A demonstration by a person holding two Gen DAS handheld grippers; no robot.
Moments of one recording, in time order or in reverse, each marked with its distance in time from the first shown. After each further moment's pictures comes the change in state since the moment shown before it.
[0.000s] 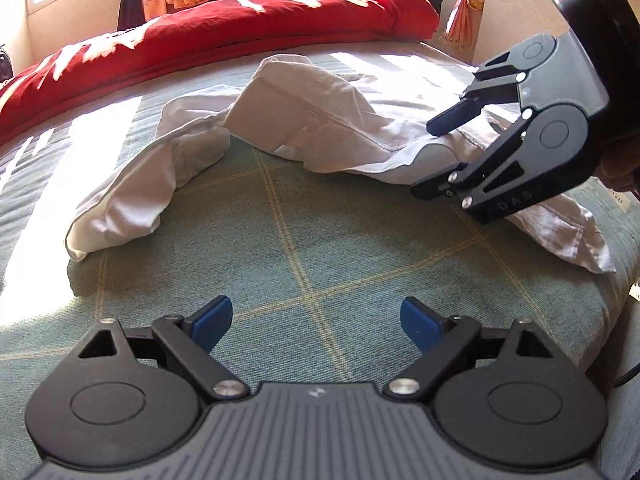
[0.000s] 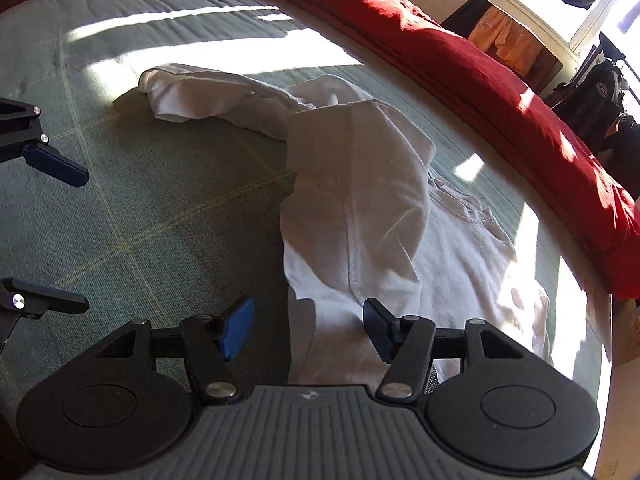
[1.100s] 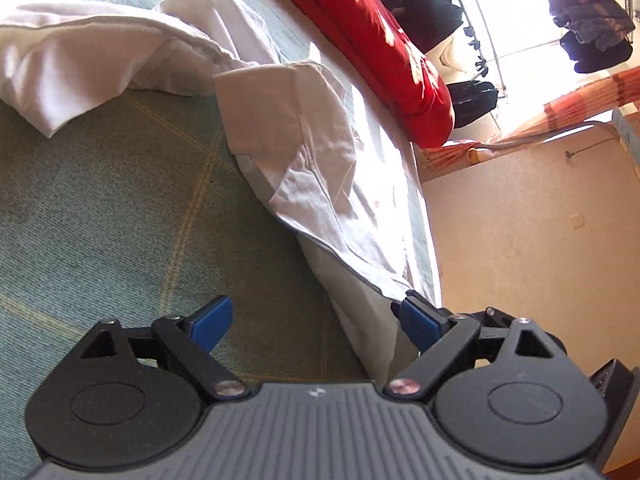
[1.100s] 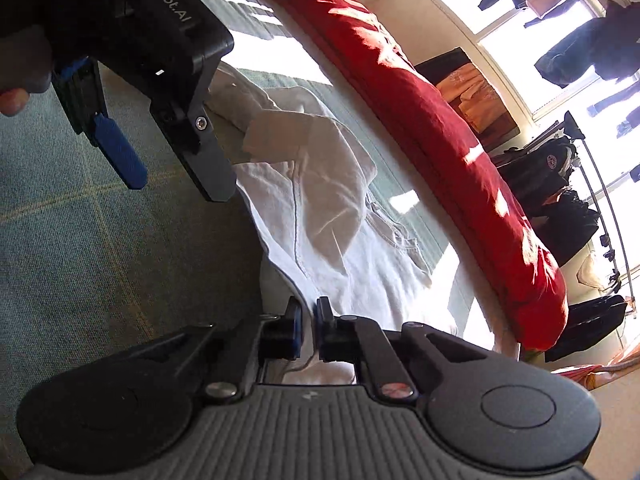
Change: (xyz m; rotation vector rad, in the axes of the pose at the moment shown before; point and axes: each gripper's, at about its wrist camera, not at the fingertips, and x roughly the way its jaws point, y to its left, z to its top) left arm 0.071 0.066 0.038 -0.860 0.020 -0.565; right arm -0.033 0.008 -0.014 -0.143 -0.047 -0.224
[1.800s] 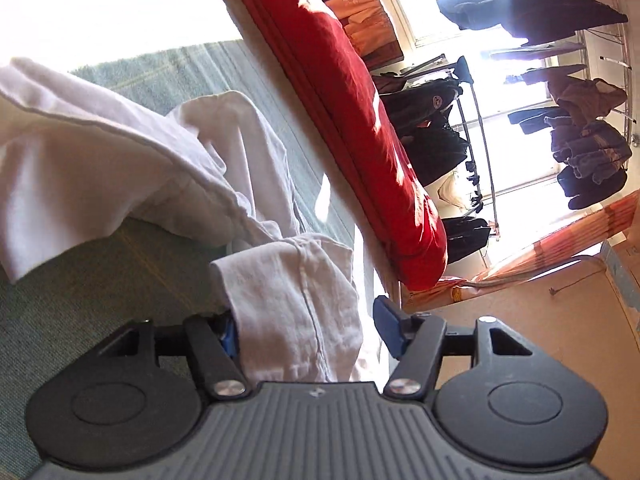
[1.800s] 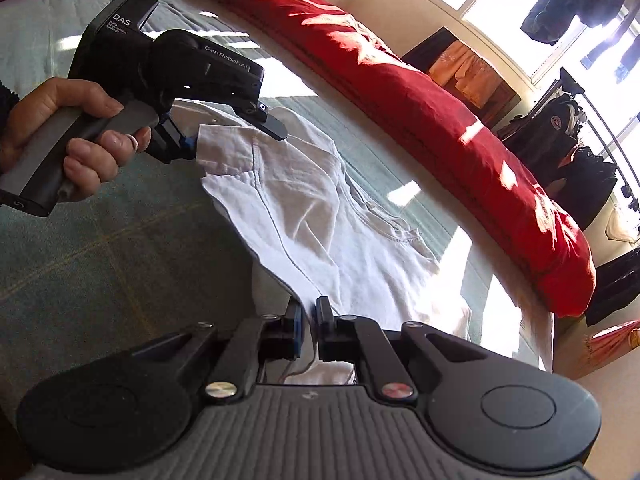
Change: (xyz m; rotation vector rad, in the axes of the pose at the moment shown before) left arm 0.016 0.016 0.049 -0.100 -0.364 -0.028; right arm -0.023 -0.039 0.000 0.154 -0.021 0.102
